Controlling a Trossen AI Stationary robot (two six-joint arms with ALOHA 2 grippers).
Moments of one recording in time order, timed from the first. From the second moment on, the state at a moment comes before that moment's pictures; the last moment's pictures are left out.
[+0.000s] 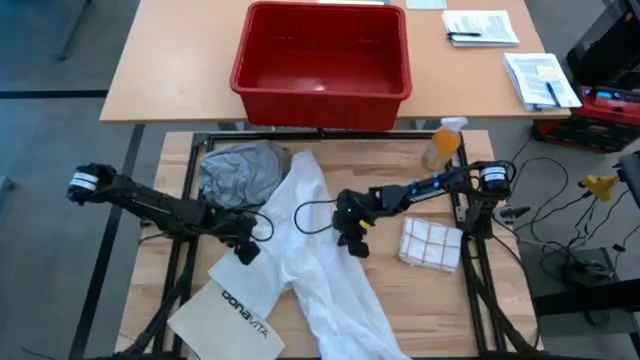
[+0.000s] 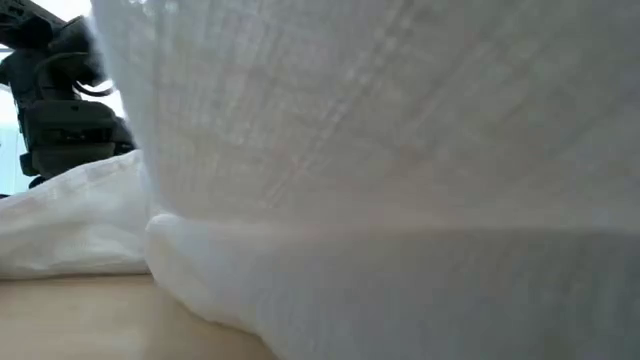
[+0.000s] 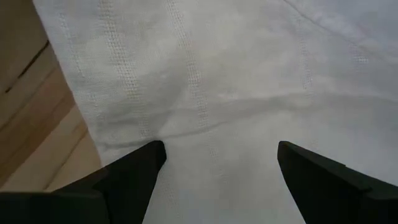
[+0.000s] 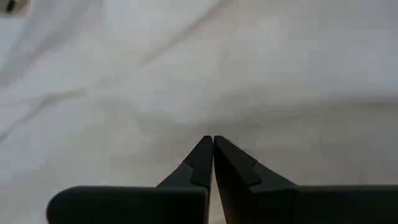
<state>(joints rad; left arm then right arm) -0.18 1.13 0.37 -0.42 0.01 -0.94 -0.08 1.82 0.99 -0.14 -0.44 0.01</state>
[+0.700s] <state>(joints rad) -0.18 1.14 0.46 -0.46 -0.05 -0.95 -0.17 1.69 0.82 -0.28 -0.20 -0.01</state>
